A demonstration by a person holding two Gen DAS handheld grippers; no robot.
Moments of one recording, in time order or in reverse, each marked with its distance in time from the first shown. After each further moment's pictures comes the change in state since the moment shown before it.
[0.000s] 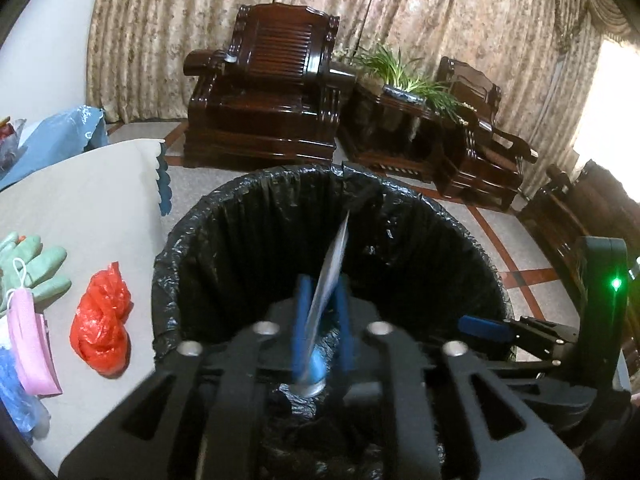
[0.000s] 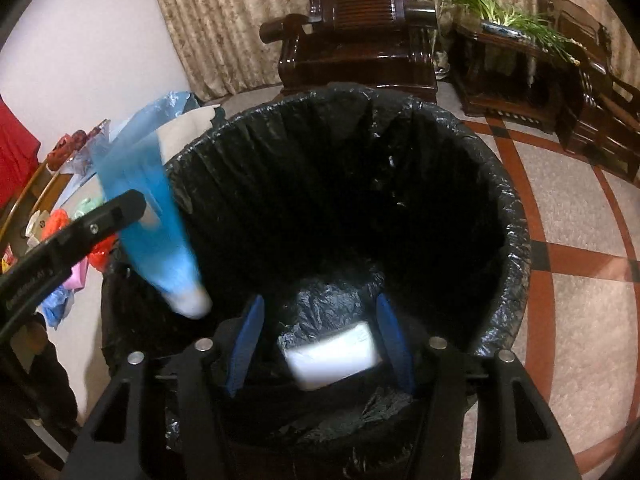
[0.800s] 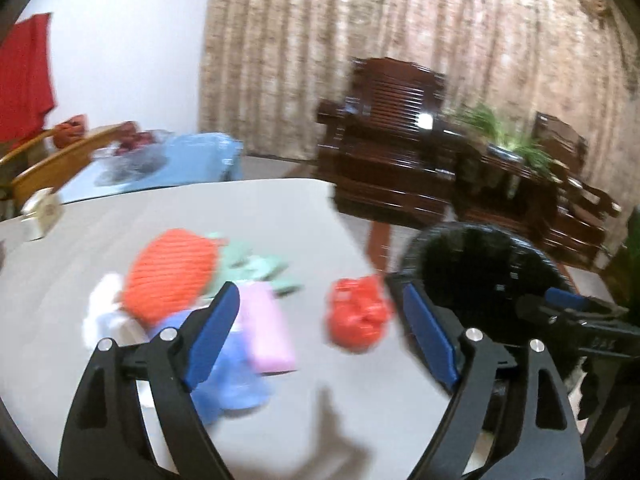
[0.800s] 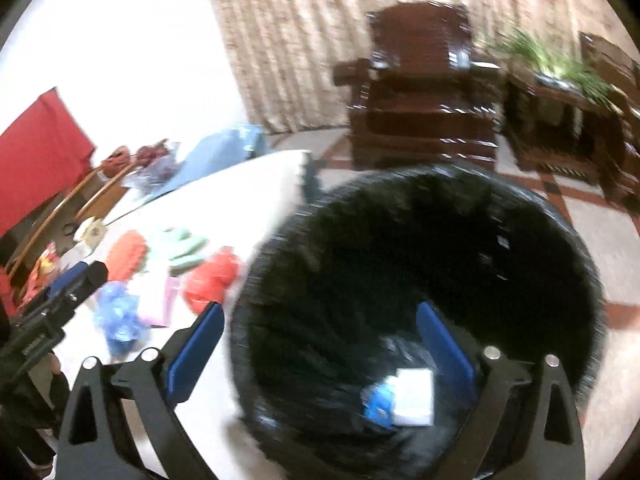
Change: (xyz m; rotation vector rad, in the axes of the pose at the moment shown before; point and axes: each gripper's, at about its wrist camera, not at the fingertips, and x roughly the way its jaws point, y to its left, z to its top) left arm -0.151 0.116 -0.020 -0.128 -0.191 0.401; right arm -0.019 0.124 0.023 -0.153 -0.174 0.206
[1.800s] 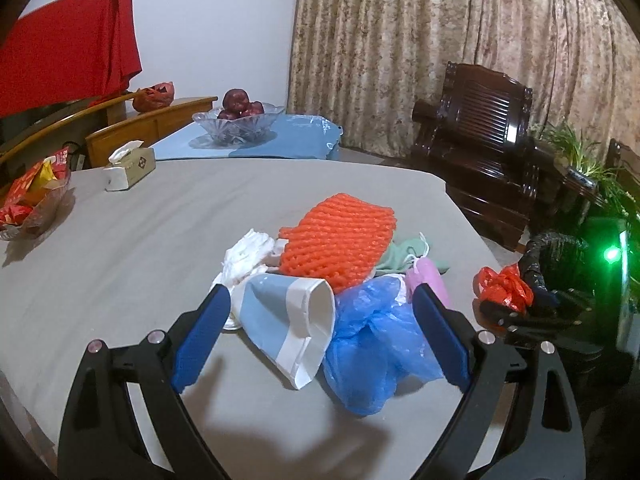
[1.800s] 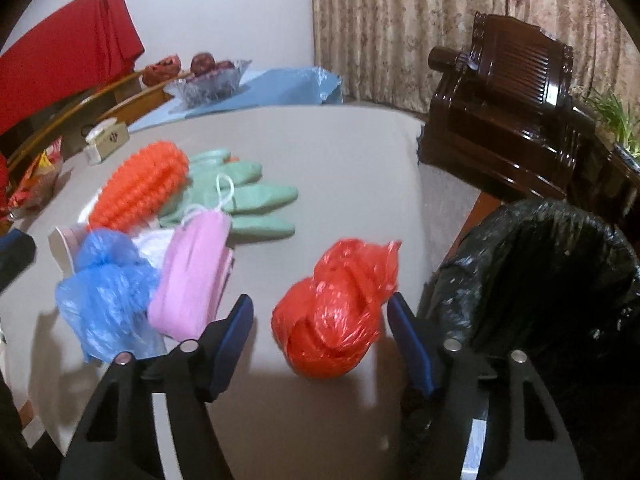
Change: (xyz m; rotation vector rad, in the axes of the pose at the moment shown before) left arm -0.013 0.100 -0.026 -0.131 0.022 0.233; right arm 0.127 0.111 -0.016 -0.296 0.152 -0.010
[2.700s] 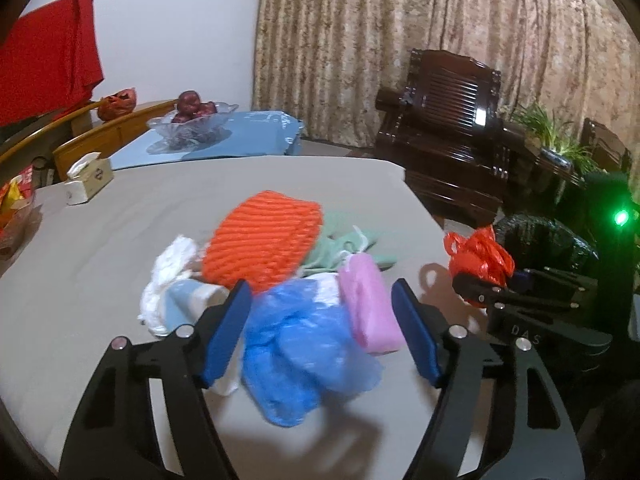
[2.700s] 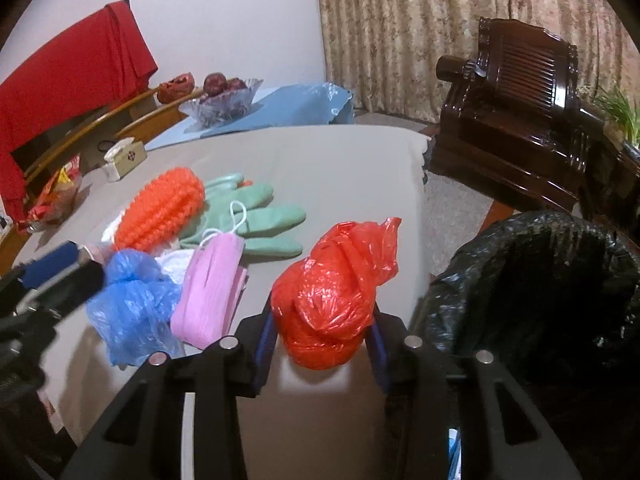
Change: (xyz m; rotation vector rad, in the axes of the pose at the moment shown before) left arm 0.016 -0.054 -0.002 0.075 0.026 -0.105; right arm -0.034 -0.019 0.011 0.035 -0.075 0.092
